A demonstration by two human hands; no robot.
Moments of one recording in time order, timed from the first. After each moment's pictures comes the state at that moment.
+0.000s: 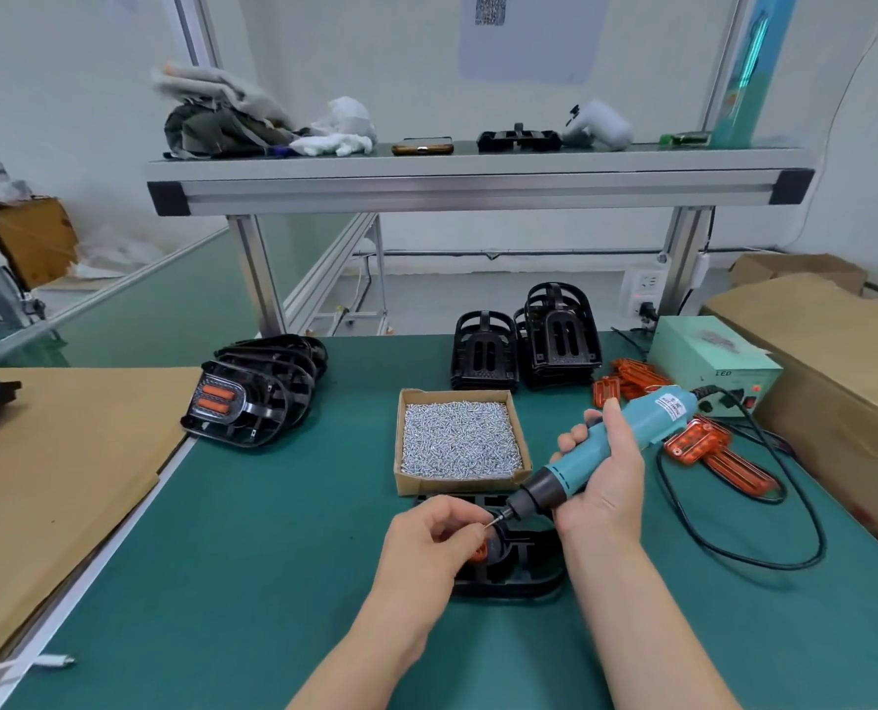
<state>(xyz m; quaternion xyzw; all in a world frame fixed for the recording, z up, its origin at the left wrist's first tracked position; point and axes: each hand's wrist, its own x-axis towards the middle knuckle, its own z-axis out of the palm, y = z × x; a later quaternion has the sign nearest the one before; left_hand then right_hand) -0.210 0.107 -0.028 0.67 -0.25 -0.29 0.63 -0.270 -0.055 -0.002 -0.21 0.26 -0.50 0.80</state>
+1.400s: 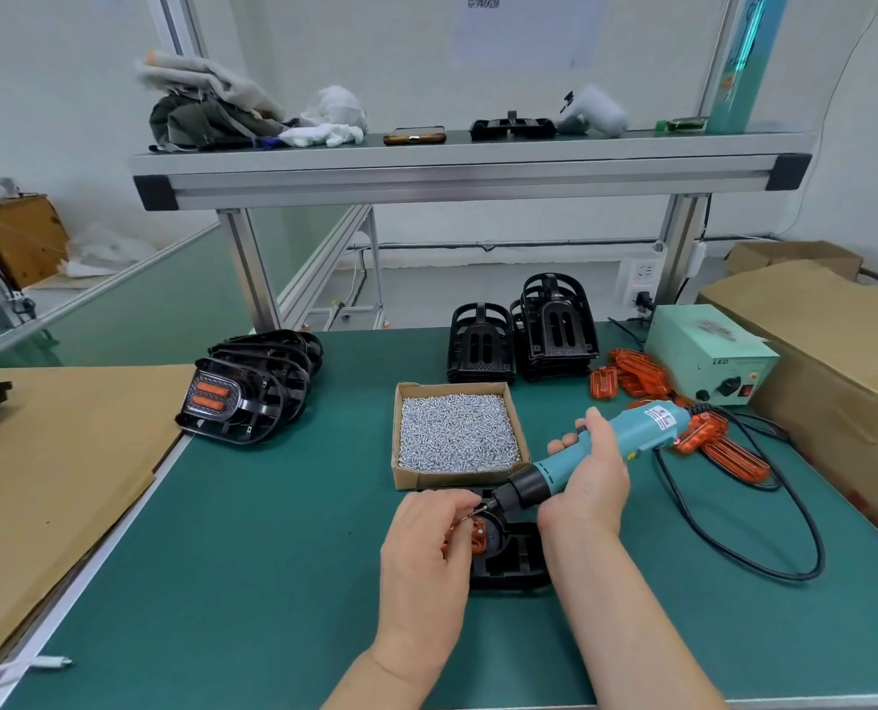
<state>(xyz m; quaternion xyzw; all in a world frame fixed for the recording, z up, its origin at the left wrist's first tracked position) -0.221 0.106 -0.041 0.71 -0.42 0.14 0.55 -0.262 -0.042 -0.006 -0.17 0.37 -0.52 0.75</state>
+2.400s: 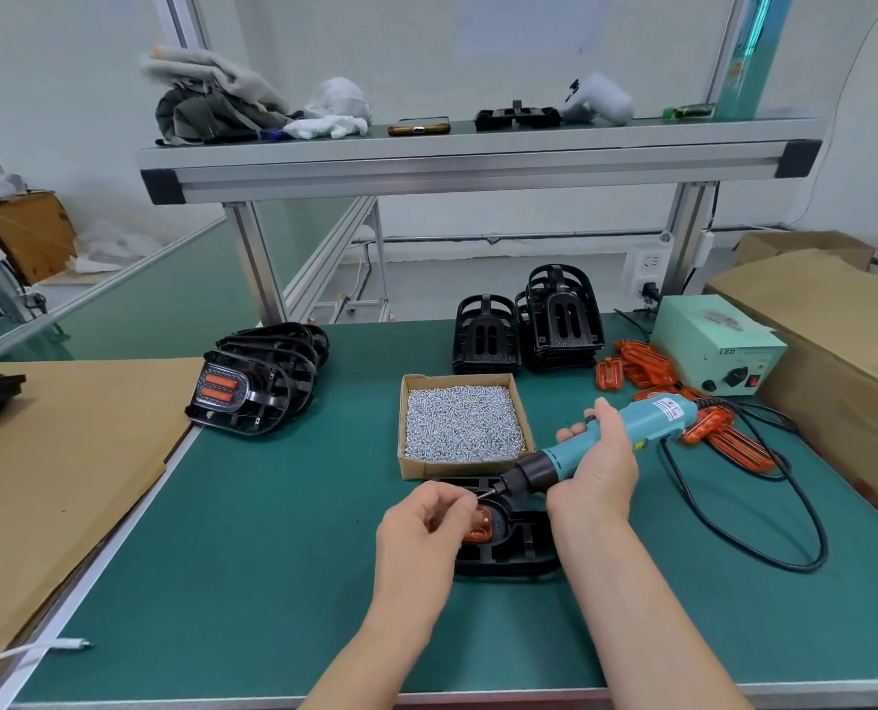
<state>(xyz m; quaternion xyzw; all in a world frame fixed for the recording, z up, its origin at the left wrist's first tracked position) -0.212 0.110 -0.039 0.70 -0.25 -0.18 0.65 -0.260 -0.050 -0.008 -0.15 0.38 -0.52 0.75</state>
